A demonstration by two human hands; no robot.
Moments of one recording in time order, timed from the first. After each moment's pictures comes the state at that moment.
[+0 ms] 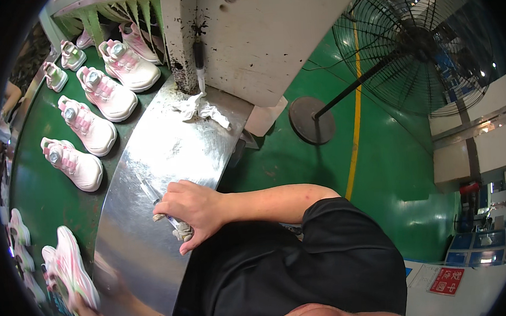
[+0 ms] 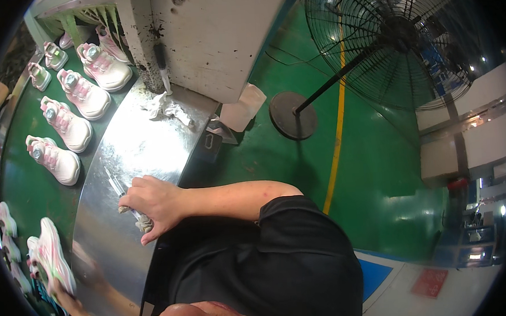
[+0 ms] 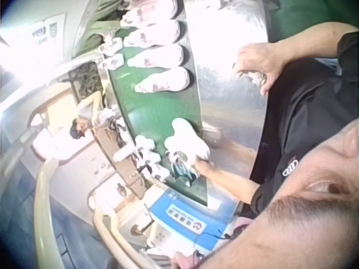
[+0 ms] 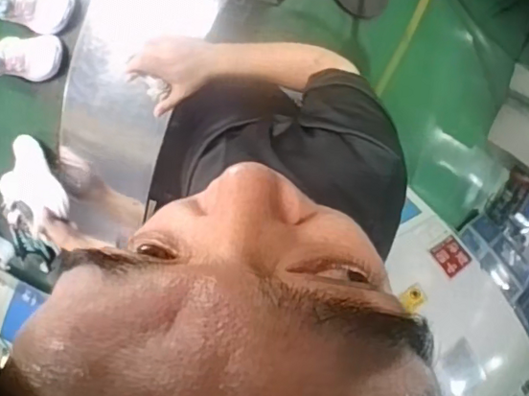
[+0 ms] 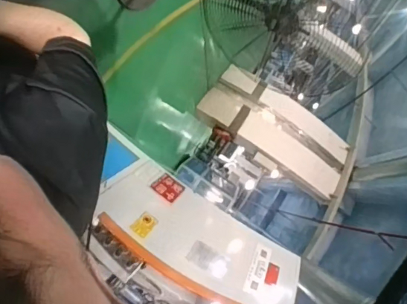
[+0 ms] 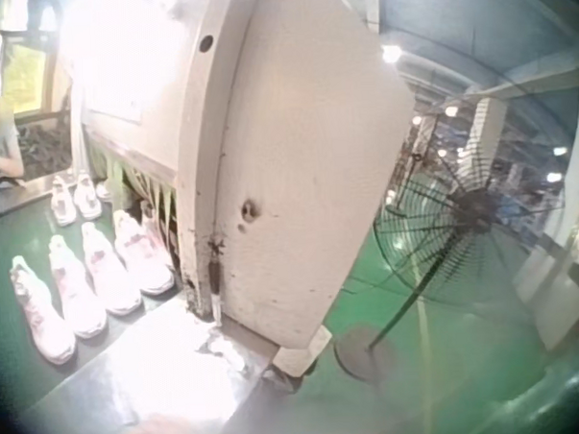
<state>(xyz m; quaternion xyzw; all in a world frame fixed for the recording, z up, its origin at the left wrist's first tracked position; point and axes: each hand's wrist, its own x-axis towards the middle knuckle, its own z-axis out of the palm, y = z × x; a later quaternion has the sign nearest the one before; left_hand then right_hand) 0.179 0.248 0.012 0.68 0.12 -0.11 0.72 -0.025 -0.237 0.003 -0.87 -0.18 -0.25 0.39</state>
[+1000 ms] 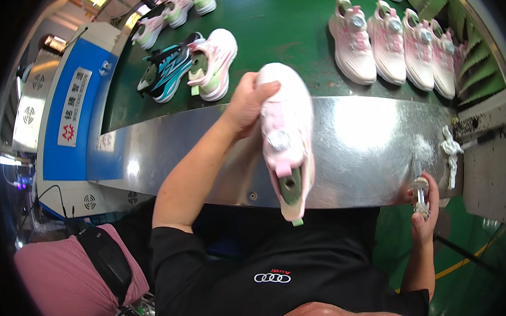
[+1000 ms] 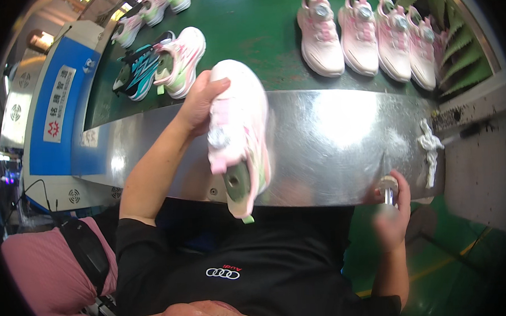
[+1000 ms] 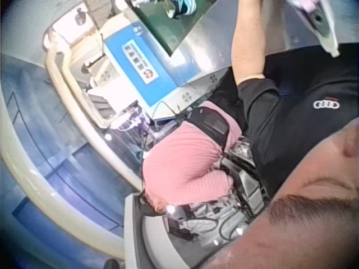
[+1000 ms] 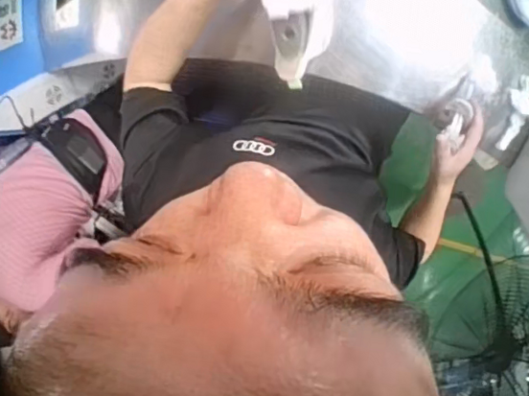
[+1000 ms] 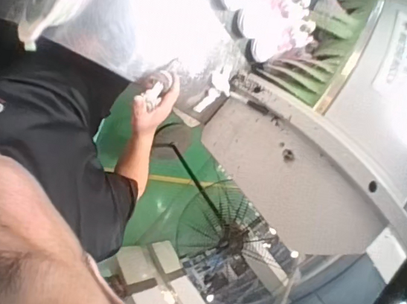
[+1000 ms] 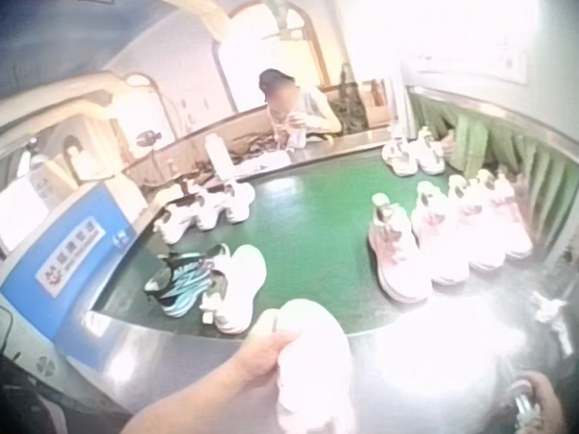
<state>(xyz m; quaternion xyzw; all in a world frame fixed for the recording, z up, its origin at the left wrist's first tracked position) 0.153 0.088 0.038 0.63 -0.02 -0.14 0.76 -0.058 -0.266 0.027 -0.79 0.07 -0.08 0.61</state>
